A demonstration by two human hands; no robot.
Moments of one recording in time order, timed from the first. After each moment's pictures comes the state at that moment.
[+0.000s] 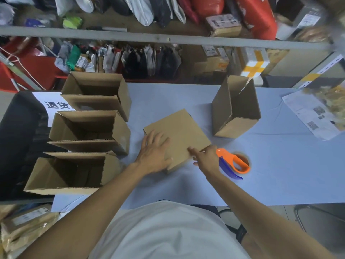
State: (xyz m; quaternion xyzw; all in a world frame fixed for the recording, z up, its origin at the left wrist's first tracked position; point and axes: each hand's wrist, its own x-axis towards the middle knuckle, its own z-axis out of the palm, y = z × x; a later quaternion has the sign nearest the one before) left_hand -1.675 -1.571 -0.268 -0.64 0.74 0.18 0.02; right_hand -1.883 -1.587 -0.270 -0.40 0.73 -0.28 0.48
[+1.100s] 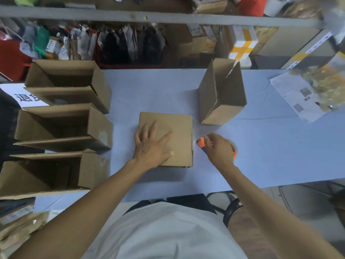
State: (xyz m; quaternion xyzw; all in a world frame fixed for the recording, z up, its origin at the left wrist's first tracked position) left_hand -1.719 -1.576 -0.269 -0.64 0.74 0.19 0.05; right_hand -1.964 -1.592 -0.252 -0.64 0.73 -0.12 0.21
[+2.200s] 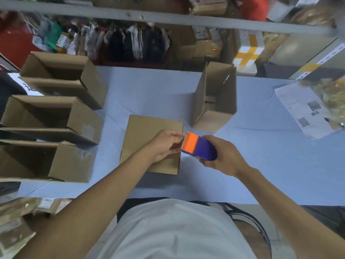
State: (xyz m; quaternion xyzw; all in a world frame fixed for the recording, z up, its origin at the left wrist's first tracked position) left_hand -1.828 -1.618 -0.231 -0.58 0.24 0.72 -0.31; right_hand -2.059 -1.627 -0.230 -0.81 0.48 -0.06 0.33
